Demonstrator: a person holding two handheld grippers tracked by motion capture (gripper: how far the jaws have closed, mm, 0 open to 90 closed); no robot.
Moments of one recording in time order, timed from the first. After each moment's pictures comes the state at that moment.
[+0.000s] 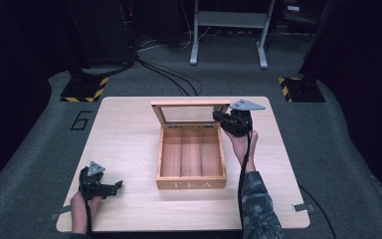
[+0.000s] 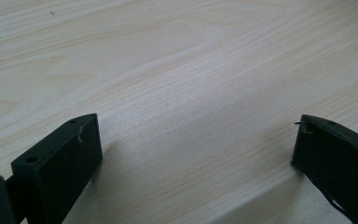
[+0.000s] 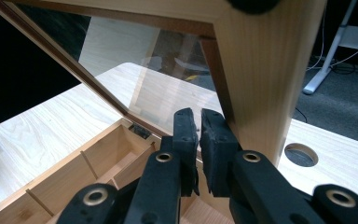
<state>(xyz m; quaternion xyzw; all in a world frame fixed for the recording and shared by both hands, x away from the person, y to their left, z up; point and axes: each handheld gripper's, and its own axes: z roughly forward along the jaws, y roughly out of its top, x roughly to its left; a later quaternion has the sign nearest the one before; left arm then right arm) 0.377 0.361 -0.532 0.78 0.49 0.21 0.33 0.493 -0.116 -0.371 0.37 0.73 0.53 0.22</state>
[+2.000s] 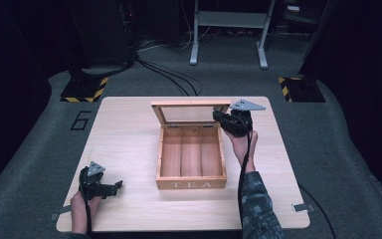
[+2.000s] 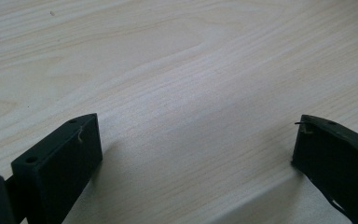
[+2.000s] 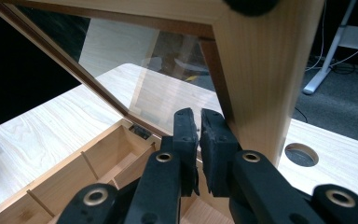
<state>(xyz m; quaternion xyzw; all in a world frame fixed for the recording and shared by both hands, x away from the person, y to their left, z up) 0.377 0.361 -0.532 0.78 0.49 0.21 0.33 0.493 -0.116 -0.372 0.37 0.73 0.53 0.22</state>
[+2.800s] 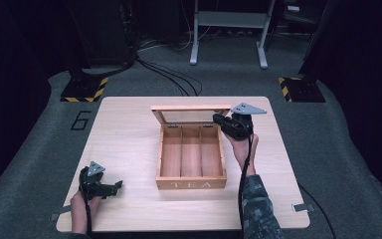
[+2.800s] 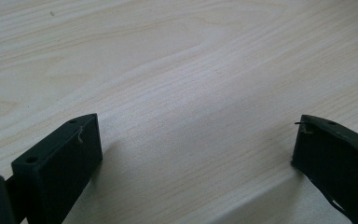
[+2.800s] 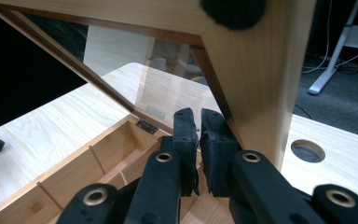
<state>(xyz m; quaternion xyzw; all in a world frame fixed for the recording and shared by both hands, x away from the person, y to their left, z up) 0.377 0.361 -0.532 0.78 0.49 0.21 0.33 0.484 -0.119 -0.378 0.36 0.73 0.54 0.21</state>
